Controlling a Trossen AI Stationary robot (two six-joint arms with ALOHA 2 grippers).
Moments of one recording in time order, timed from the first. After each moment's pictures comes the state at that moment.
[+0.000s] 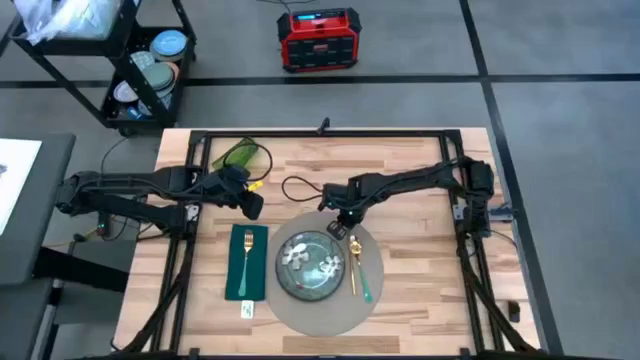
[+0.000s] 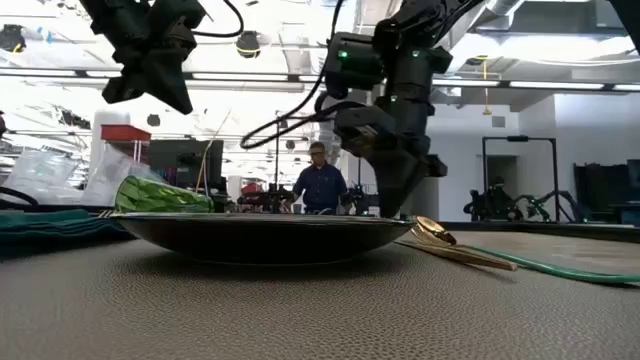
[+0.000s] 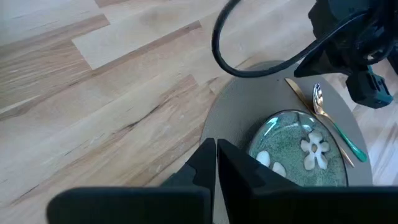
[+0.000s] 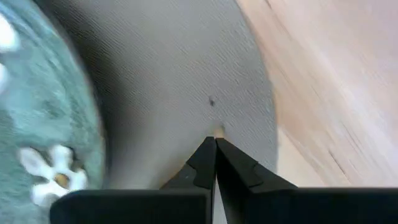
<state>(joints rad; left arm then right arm) 0.09 0.94 0.82 -0.76 -0.20 -0.88 -0.06 1.92 1.34 -0.81 -0.10 0.64</state>
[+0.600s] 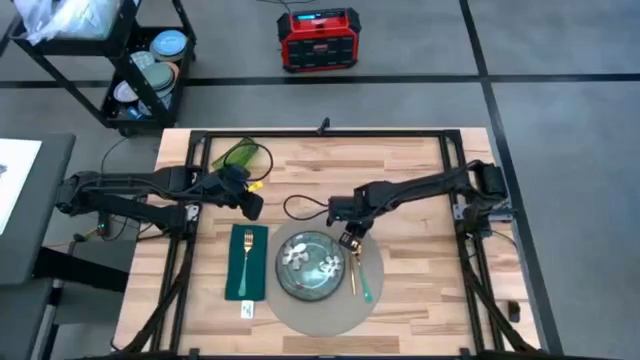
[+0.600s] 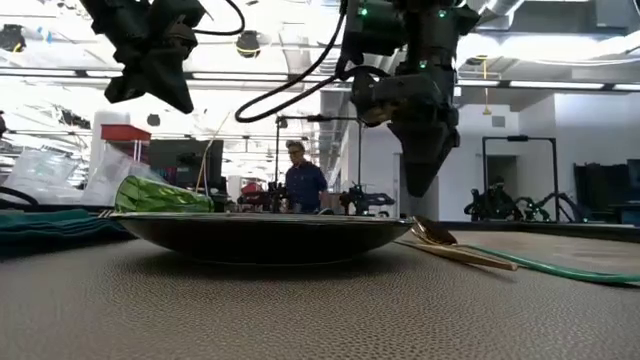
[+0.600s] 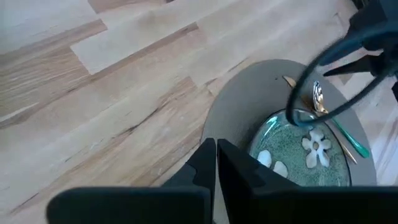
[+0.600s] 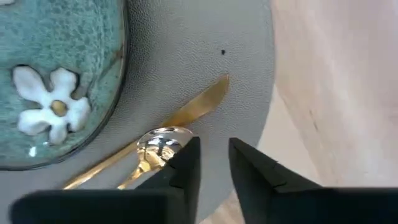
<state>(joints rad) 0.09 0.94 0.82 -0.76 -0.20 -0.84 -0.01 1.85 1.34 -0.89 -0.04 0.52</state>
